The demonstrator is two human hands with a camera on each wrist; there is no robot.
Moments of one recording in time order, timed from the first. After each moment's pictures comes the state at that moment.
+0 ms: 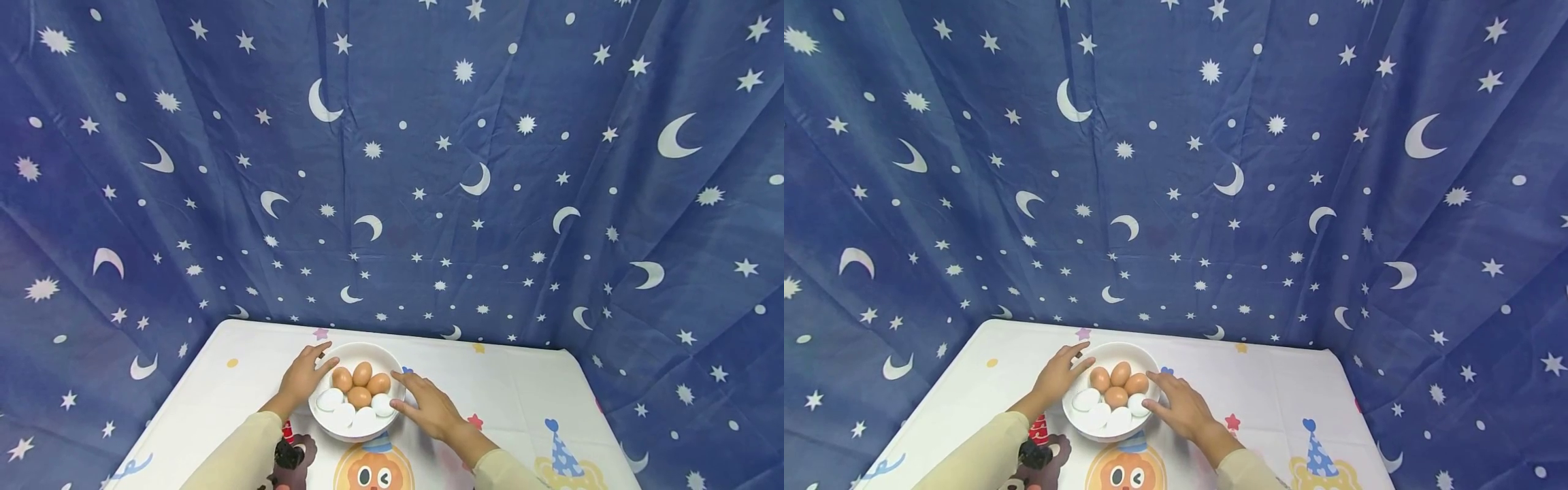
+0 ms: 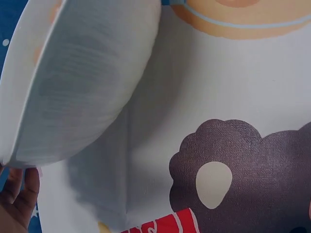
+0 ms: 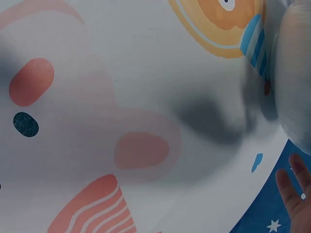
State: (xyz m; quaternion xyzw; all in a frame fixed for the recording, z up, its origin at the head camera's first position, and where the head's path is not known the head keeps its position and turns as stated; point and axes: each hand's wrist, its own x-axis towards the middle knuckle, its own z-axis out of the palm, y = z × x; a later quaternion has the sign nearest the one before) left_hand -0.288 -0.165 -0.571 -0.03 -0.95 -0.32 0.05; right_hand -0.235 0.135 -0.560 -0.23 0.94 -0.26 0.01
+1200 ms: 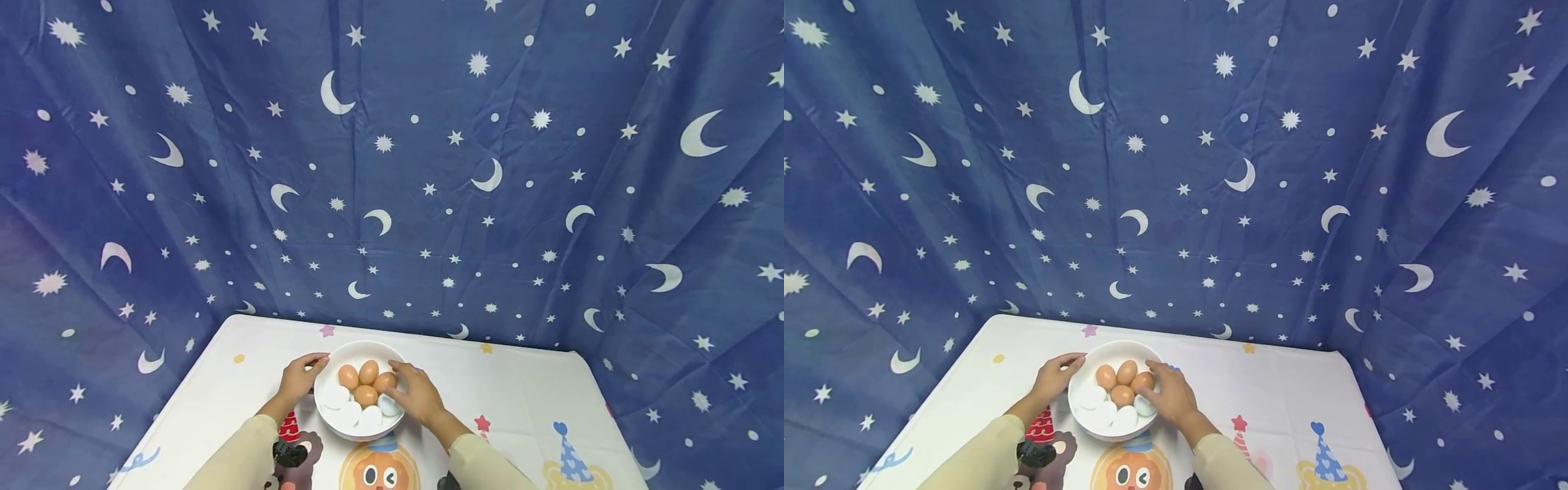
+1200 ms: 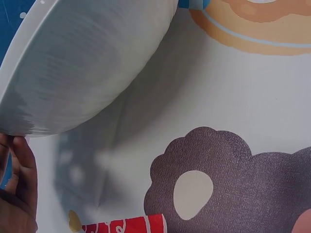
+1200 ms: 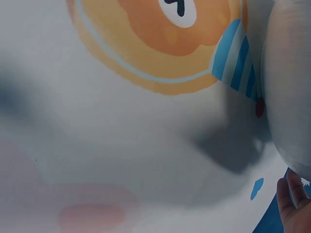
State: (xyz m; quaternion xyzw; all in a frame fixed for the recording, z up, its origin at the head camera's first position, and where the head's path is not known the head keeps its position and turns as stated) left_hand -0.272 -0.177 -0.588 0.08 -0.85 -0.52 0.02; right_hand -0.258 0.098 -0.576 -0.18 0.93 -0.31 -0.02
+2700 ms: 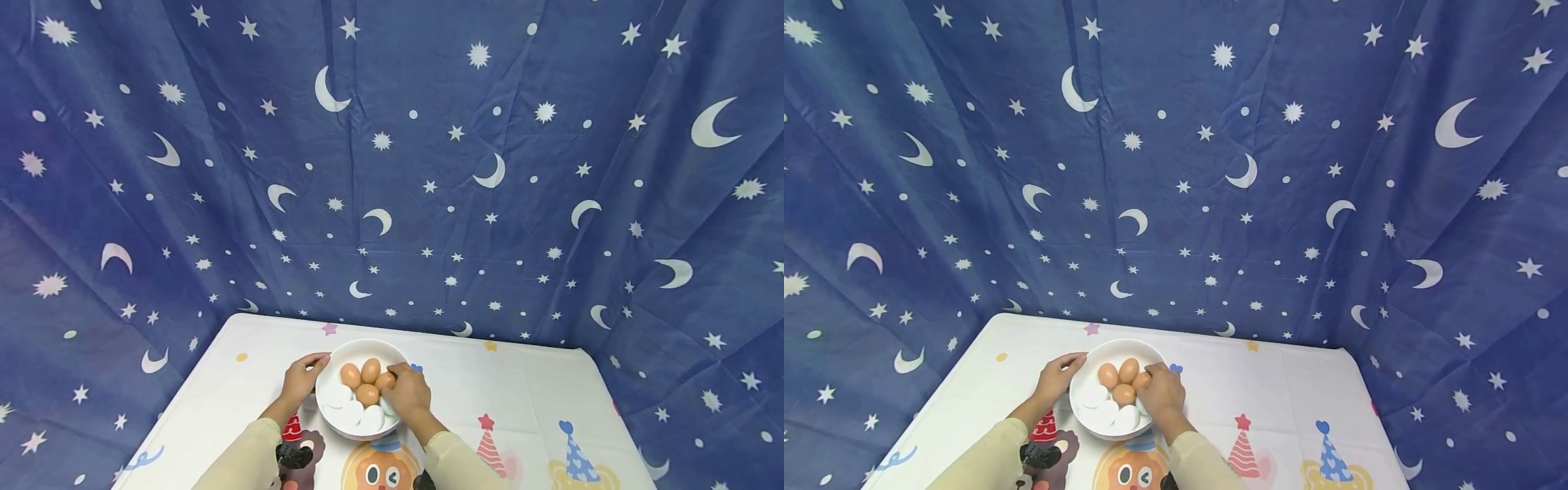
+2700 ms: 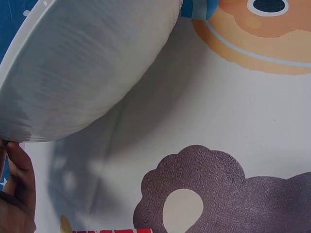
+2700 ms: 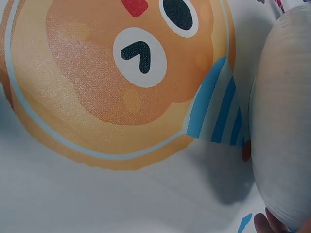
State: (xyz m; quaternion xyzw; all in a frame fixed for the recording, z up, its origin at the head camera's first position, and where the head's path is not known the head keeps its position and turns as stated) left_hand -0.275 -0.177 -0.592 0.11 -0.82 -0.56 0.02; right_hand -0.263 0.060 -0.586 -0.03 0.95 -0.29 -0.06
